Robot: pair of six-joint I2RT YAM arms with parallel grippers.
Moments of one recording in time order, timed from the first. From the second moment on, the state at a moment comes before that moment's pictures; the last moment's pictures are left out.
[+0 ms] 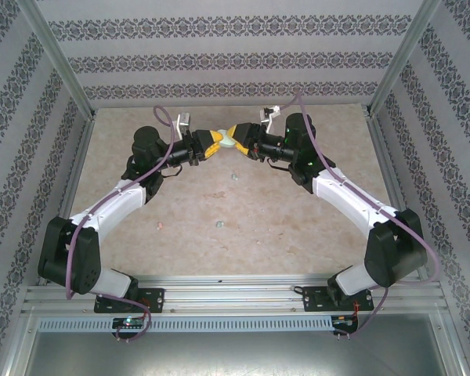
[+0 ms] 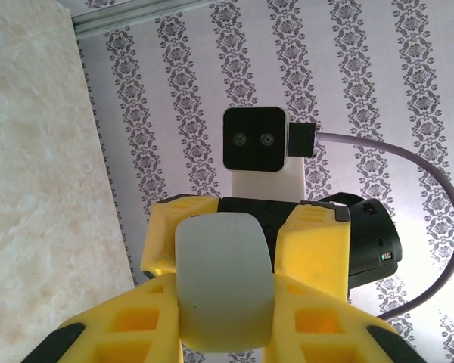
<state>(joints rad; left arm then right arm) -0.30 1.44 0.95 0.54 0.84 -1.37 0.46 1.49 1.14 0.23 -0.70 1.18</state>
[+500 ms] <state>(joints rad) -0.30 1.43 0.95 0.59 0.82 -1.43 0.49 1.51 1.12 0.36 -0.72 1.25</state>
